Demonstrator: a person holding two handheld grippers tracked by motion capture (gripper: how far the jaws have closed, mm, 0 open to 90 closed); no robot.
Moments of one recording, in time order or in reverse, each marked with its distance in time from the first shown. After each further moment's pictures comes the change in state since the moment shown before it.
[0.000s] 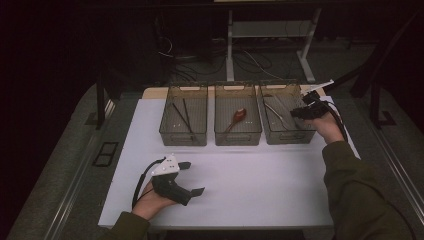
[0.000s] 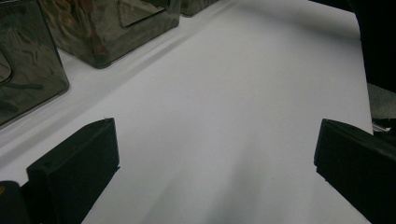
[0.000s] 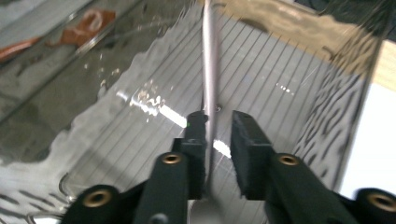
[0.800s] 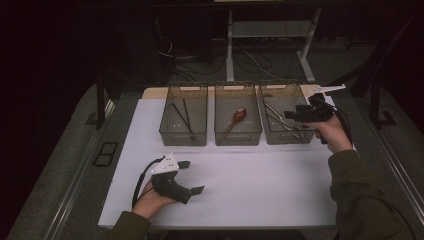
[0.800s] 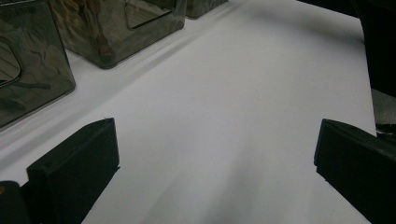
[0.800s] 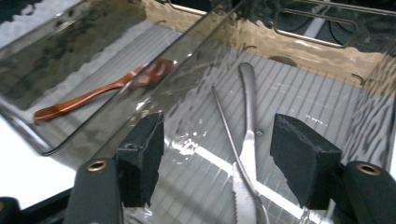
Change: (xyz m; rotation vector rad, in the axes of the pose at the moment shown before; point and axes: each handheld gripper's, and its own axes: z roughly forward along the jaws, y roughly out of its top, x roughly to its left) left arm 0.002 0.001 0.000 -0.006 0.011 -0.019; right arm 0.016 -0.011 -0.024 -0.173 0.128 0.079
